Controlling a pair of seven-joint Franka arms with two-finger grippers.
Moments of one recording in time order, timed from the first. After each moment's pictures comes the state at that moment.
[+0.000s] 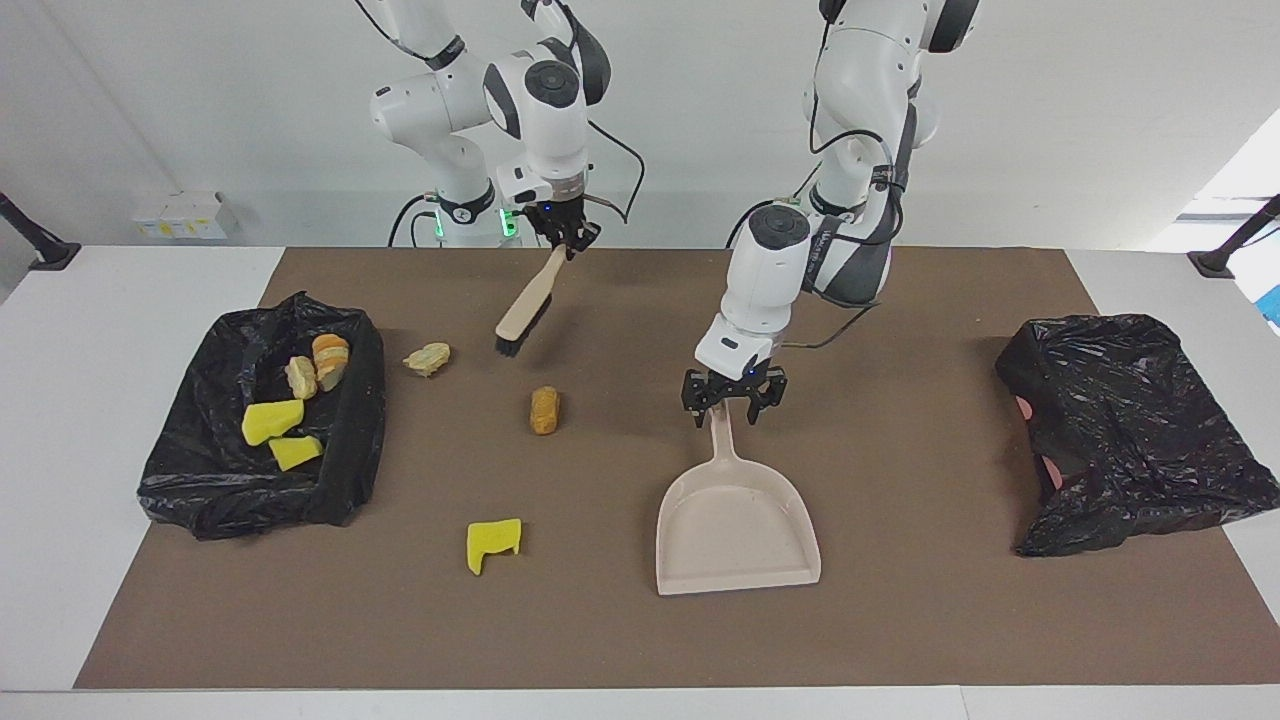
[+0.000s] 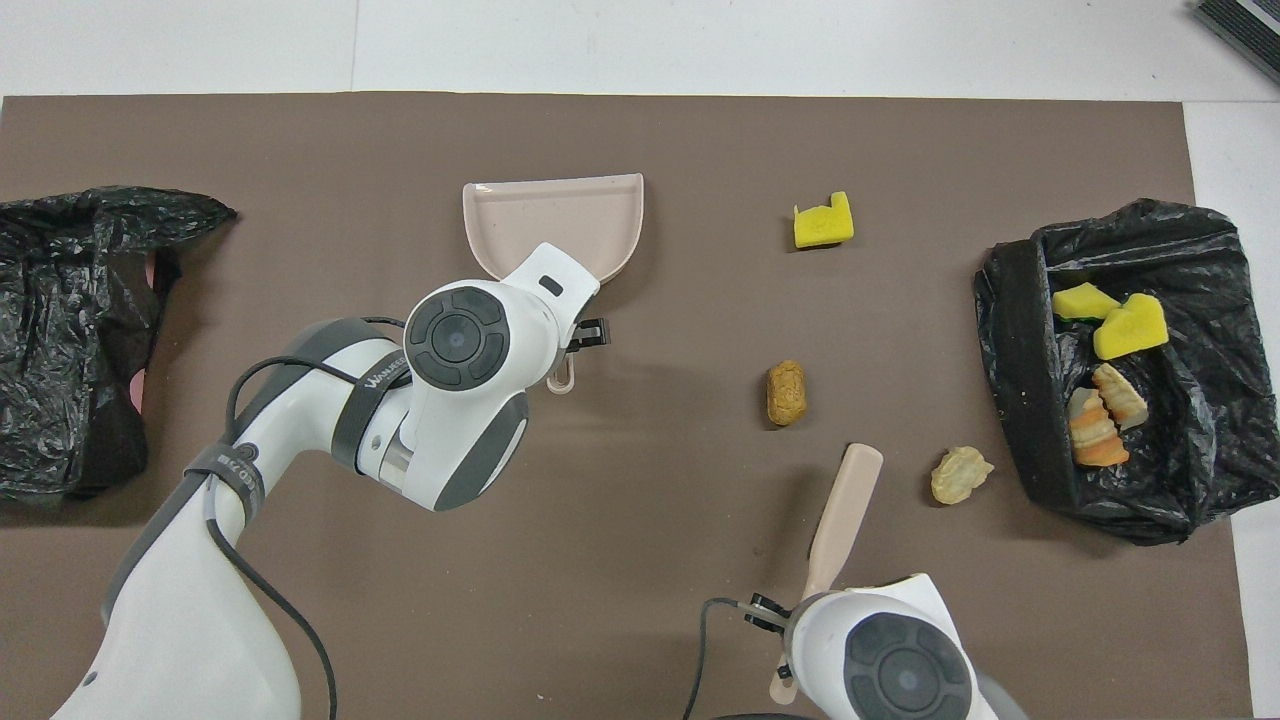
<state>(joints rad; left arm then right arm) -0.52 0.31 -0.06 -1.90 0.04 2.41 -0.61 0.40 -0.40 0.20 -2.54 0.09 1.95 1.02</state>
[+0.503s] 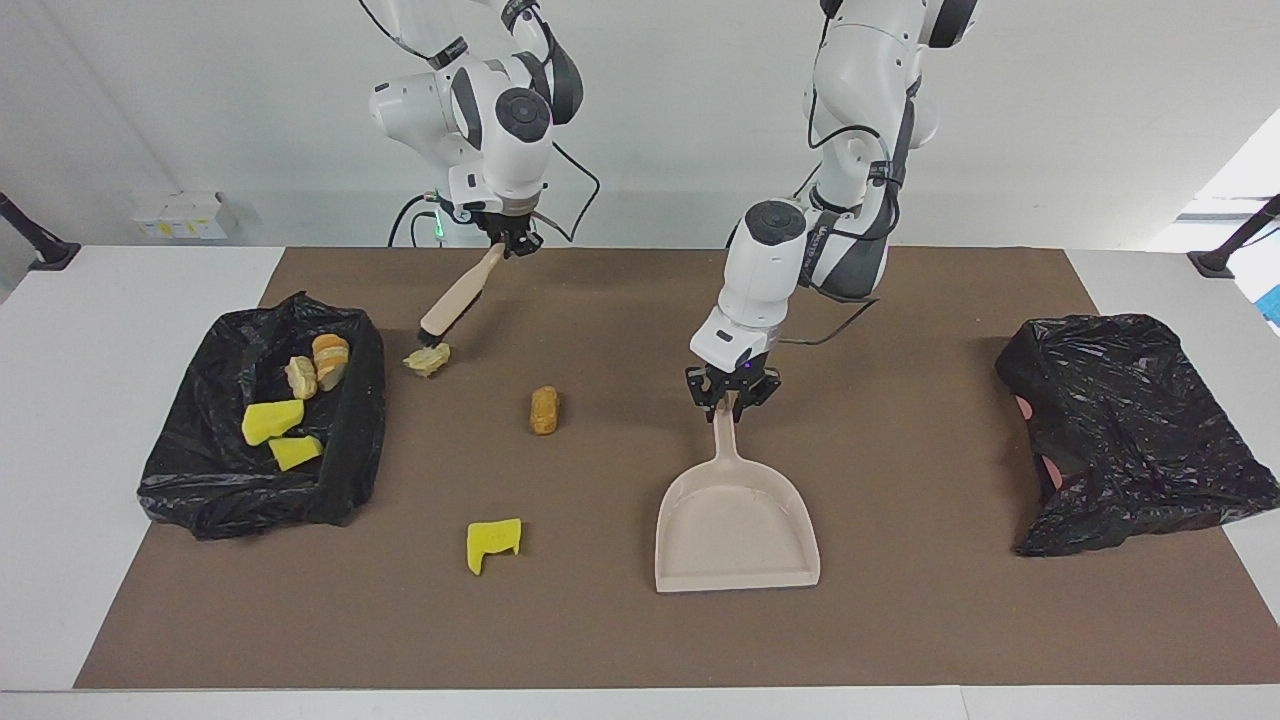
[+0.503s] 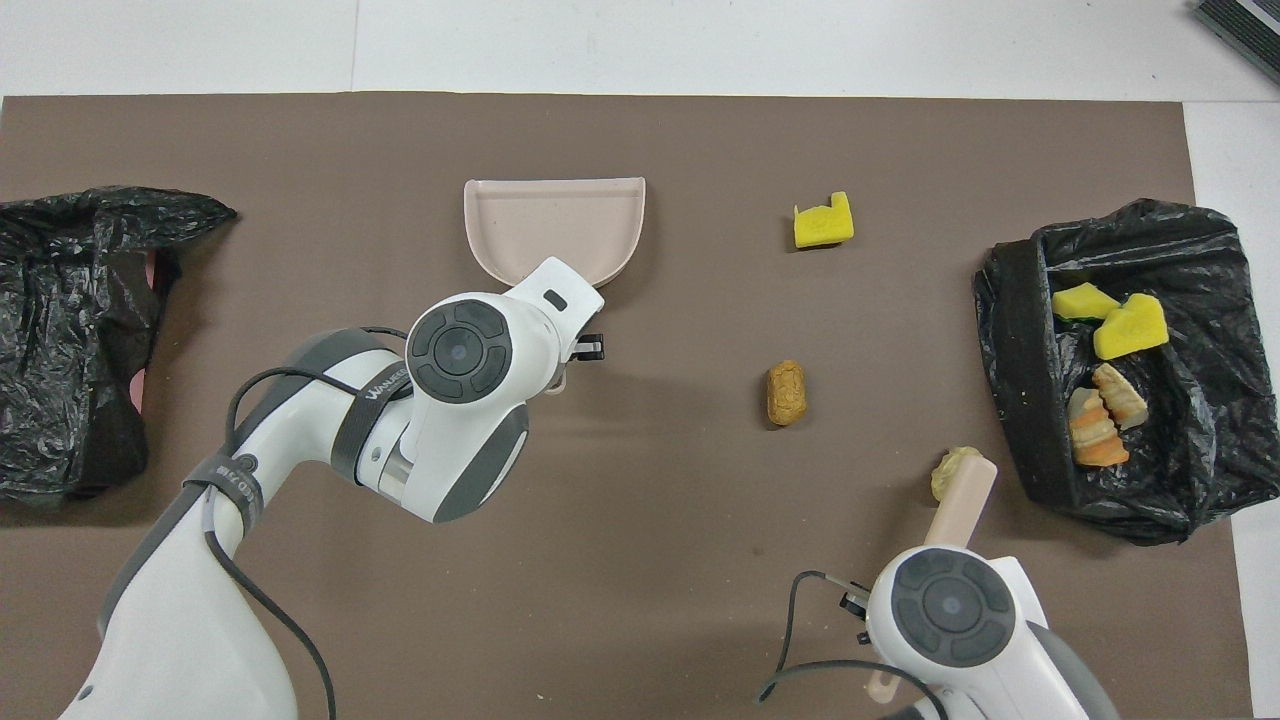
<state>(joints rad) -0.52 0.29 -0.05 -1.92 0.04 2.41 -0.58 0.26 -0.41 0.20 -2.55 -0.05 1.78 1.01</state>
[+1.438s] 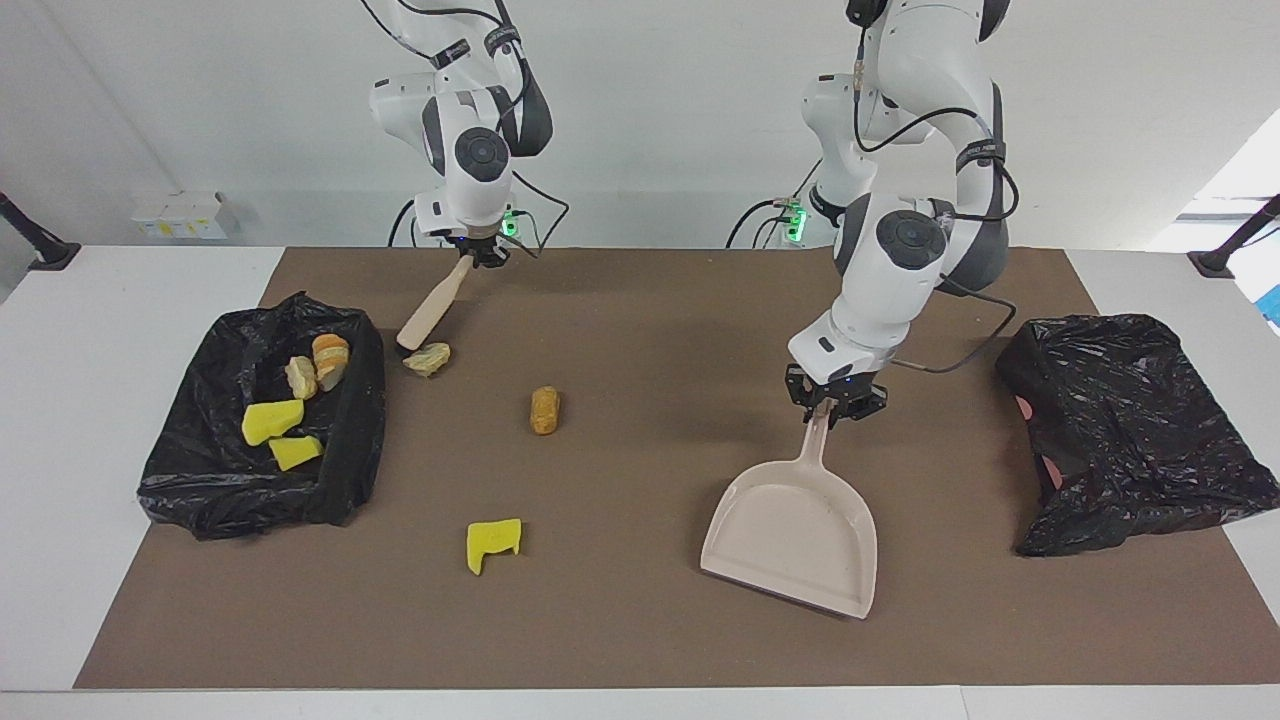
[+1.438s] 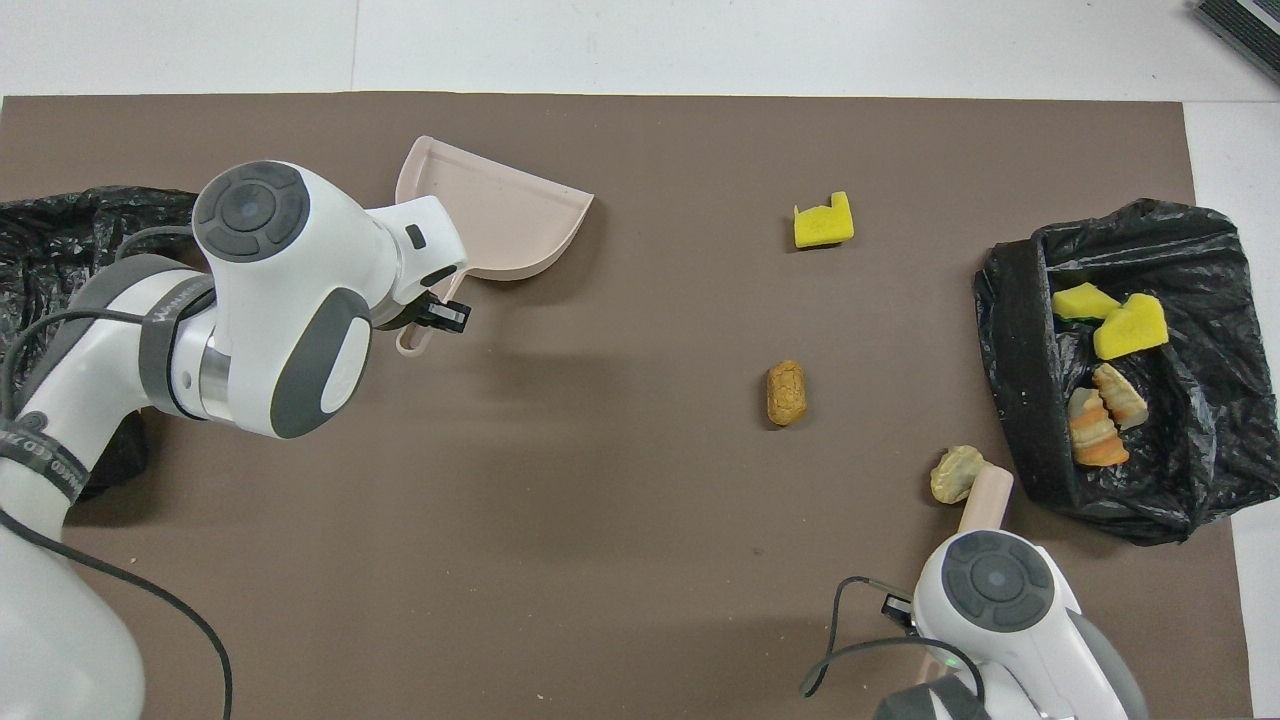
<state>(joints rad) -0.31 0.27 -0.03 -1.78 -0.02 2.11 0.14 0.15 -0.41 0.21 -2.67 -0.08 1.90 0.81</state>
